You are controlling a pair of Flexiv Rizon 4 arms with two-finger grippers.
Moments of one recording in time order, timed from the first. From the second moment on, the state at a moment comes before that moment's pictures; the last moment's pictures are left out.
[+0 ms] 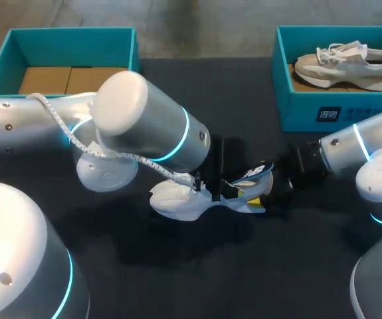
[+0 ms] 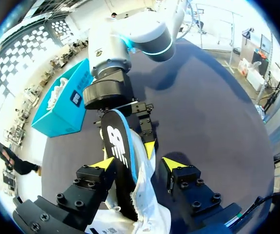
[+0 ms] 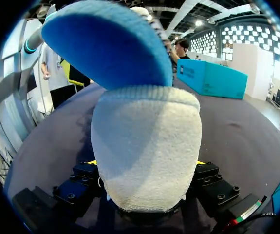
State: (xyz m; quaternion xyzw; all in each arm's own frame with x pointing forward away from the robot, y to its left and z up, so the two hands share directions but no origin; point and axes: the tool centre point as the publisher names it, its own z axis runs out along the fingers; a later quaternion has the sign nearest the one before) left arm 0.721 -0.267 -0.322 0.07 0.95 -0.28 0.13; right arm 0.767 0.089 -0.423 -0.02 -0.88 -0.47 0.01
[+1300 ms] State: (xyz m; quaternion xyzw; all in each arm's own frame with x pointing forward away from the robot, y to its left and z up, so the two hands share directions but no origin) left arm 0.753 -0.277 -0.339 0.05 0.95 -0.28 0.13; right arm 0.767 0.089 -0.423 -0.02 -0.88 -0.47 0.01
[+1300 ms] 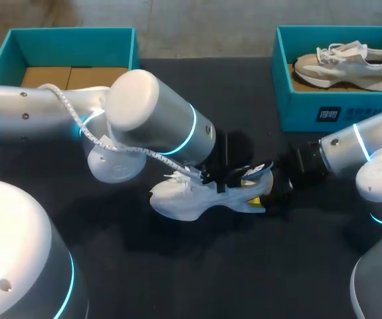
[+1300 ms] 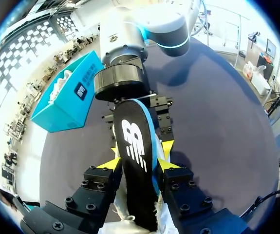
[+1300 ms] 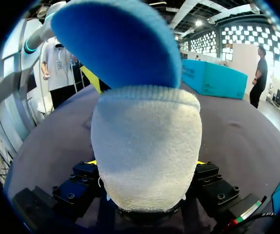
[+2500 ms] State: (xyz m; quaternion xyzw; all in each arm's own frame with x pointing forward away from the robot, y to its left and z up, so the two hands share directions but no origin) left arm 0.735 -0.279 -0.312 0.07 0.94 -0.33 0.10; right arm 0.767 0.088 -0.423 -0.02 -0.88 -0.47 0.01
